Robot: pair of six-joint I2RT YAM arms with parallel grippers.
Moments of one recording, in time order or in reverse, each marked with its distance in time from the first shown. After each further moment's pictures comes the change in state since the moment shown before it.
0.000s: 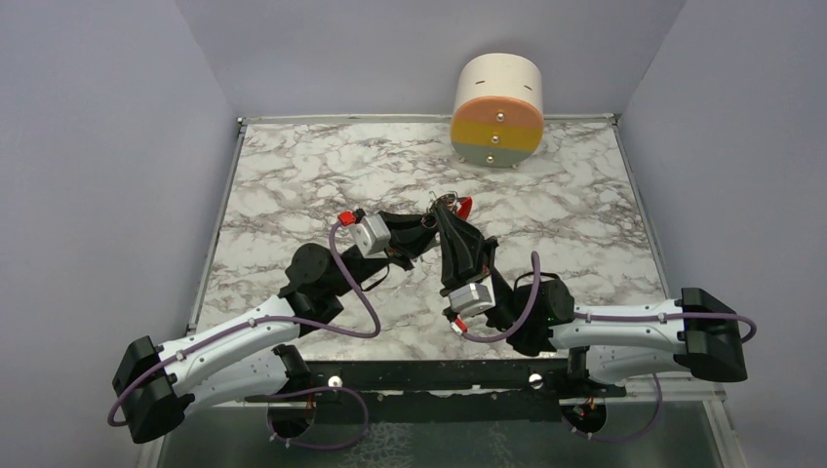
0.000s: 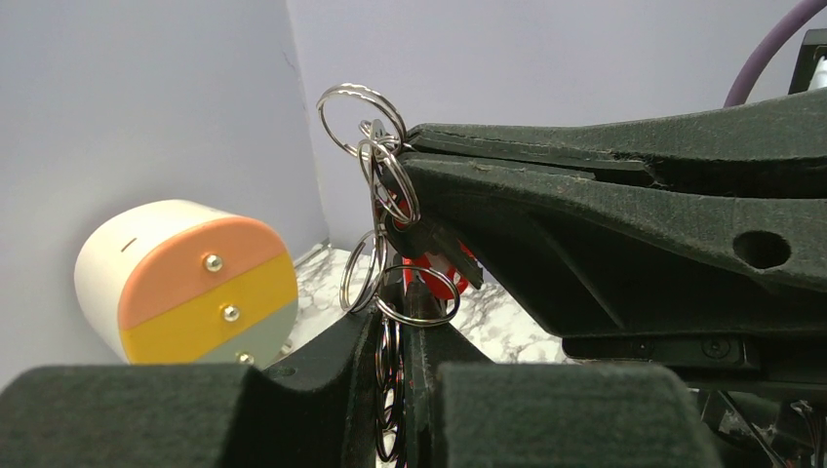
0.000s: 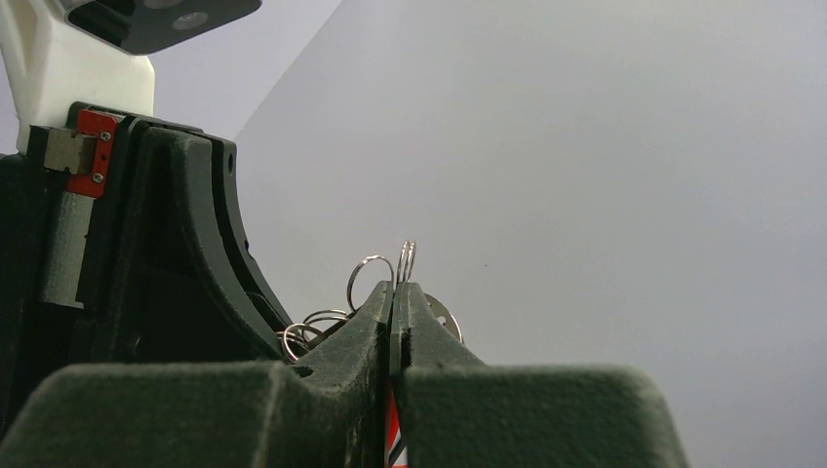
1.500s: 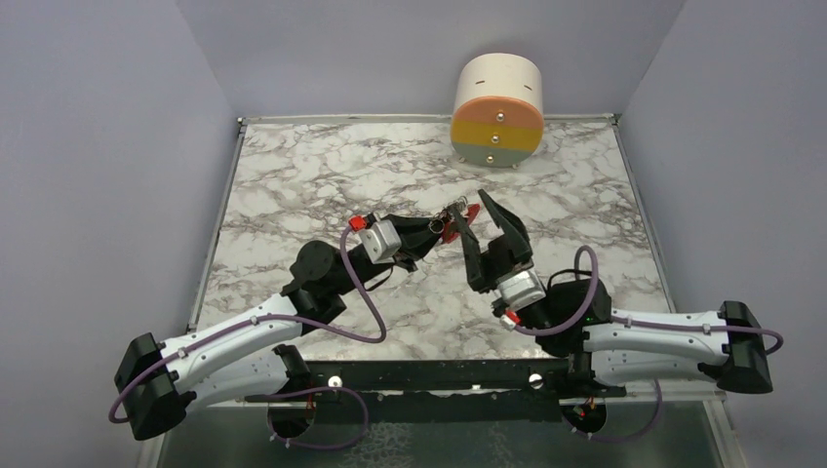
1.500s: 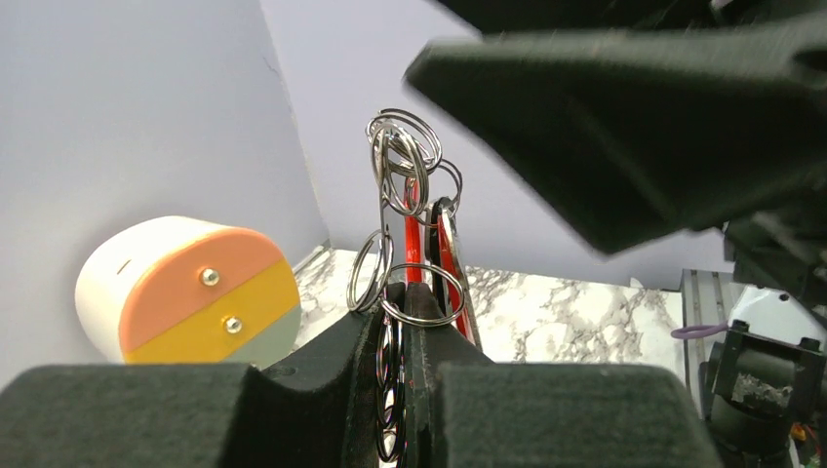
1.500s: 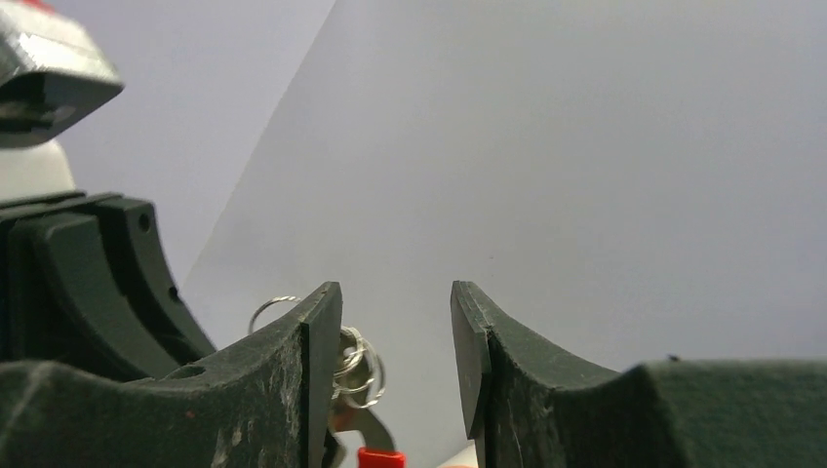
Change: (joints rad) left arm -0.009 0.020 0.025 -0.027 0.039 0.067; right arm 0.000 -0.181 0.002 -0.156 0.006 0.141
